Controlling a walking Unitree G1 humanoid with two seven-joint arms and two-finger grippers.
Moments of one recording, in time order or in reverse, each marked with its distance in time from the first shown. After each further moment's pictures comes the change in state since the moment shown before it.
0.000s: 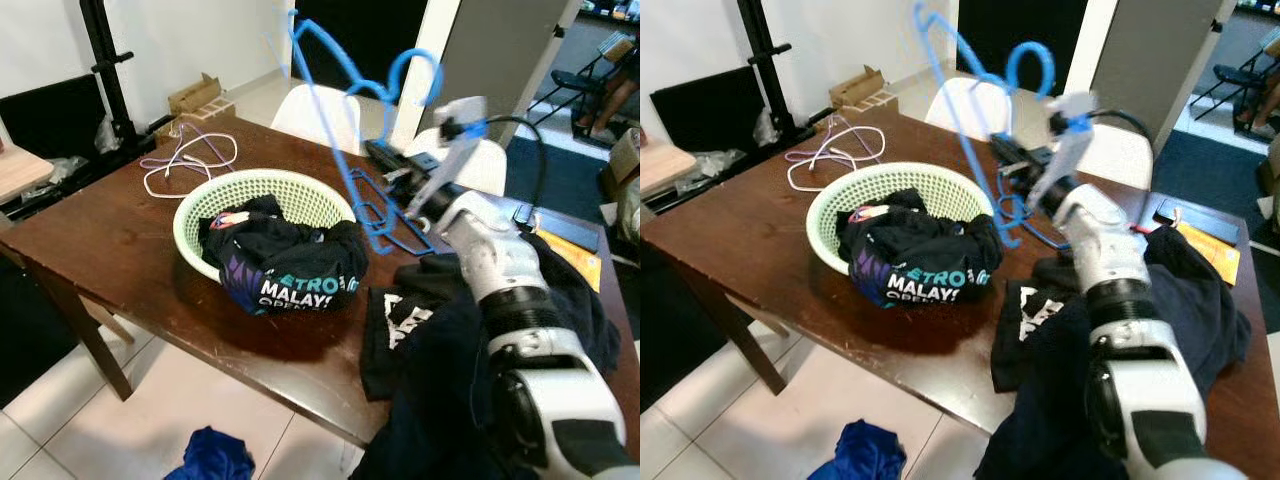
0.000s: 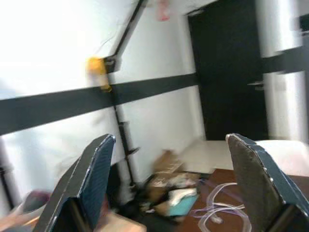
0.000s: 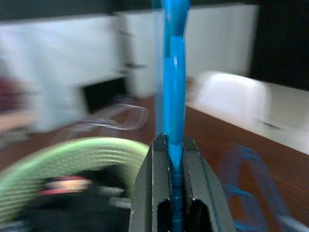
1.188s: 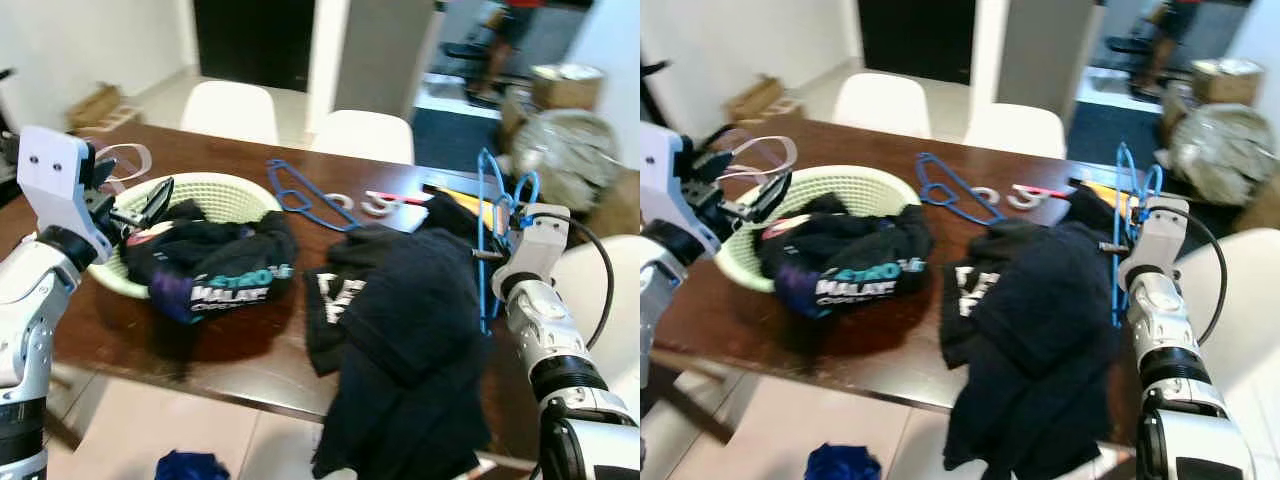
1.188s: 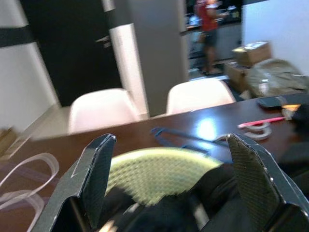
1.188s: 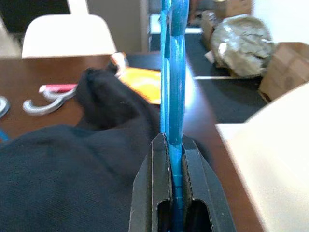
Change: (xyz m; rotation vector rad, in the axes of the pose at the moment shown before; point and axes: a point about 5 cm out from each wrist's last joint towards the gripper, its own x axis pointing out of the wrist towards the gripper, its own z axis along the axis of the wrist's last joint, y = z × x) left arm 0.012 -0.191 -0.140 -0.188 0.222 -0.315; right arm -0.079 -0.072 -0.080 -0.112 0.186 -0.499
